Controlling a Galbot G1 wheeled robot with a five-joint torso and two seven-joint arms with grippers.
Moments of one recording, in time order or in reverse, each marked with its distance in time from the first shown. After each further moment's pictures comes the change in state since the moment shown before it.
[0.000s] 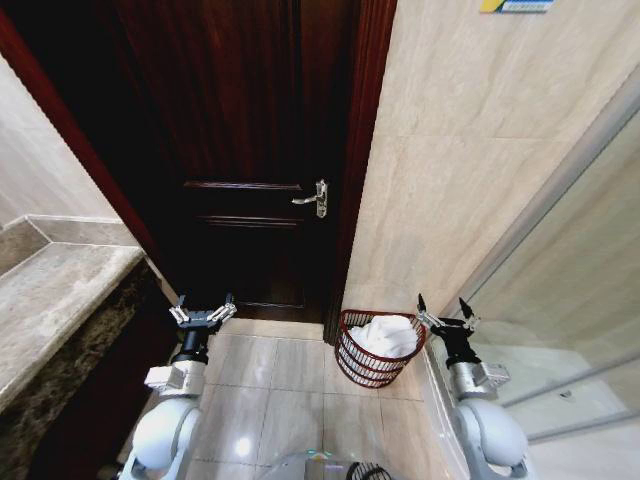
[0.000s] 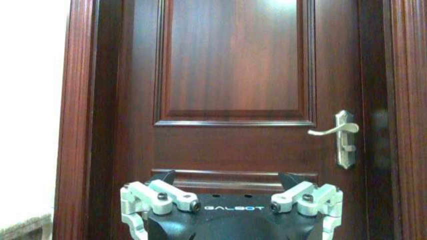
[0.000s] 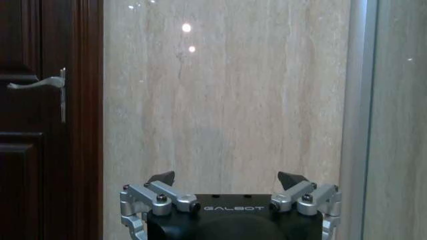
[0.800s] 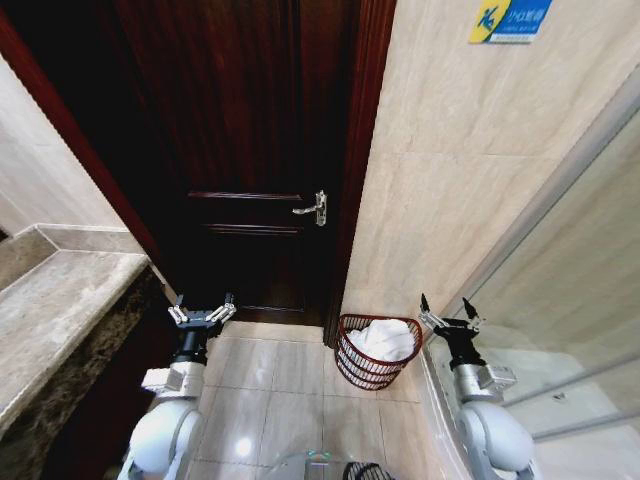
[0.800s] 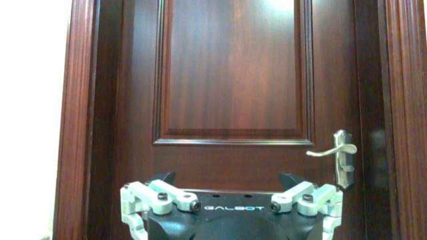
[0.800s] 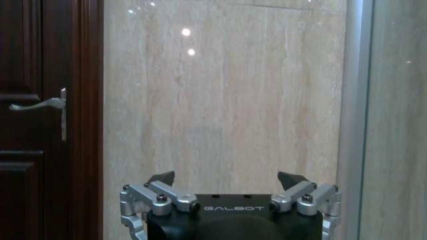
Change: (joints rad) left arm 0.019 -0.002 -0.003 -0.019 0.004 -0.012 0.000; right arm -0.023 0.003 0.011 0.025 0.005 0.001 -0.003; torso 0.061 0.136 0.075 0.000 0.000
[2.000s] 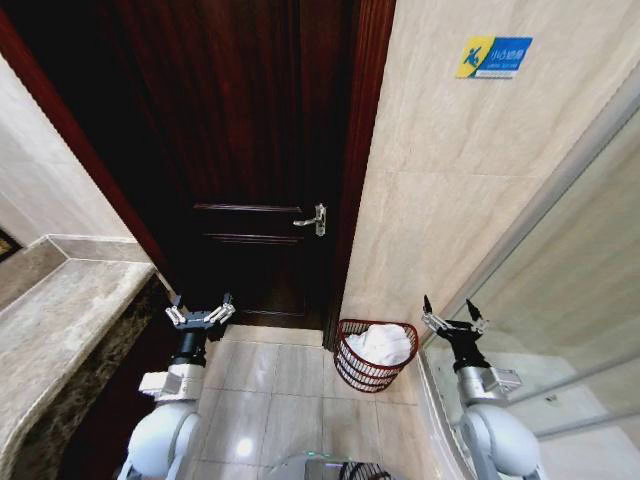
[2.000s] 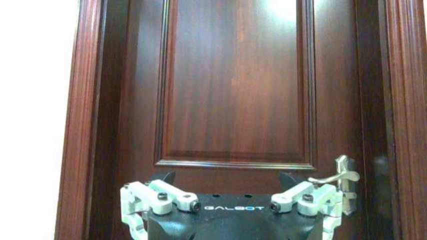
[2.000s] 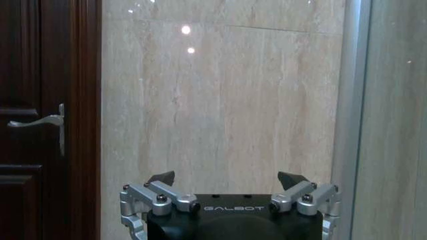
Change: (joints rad) left arm 0.008 -0.013 0.002 0.002 0.001 -0.033 -0.004; right arm -0.019 -0.009 0.015 0.015 0.003 -0.023 -0.006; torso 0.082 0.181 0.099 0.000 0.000
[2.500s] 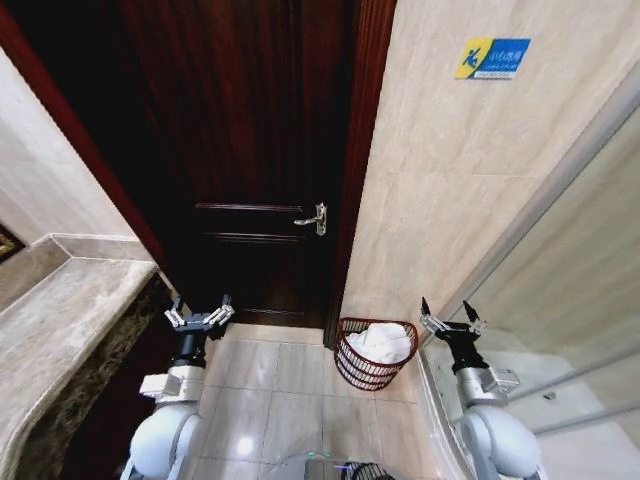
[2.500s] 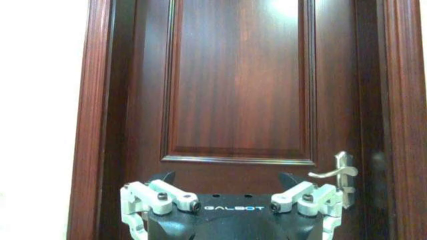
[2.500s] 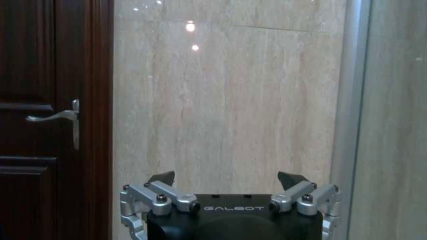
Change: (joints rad) left arm 0.006 -0.004 0.000 0.006 -0.001 -0.003 0.002; right arm -0.001 -0.002 -0.003 -0.003 -0.002 -0.004 -0.006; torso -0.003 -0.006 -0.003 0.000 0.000
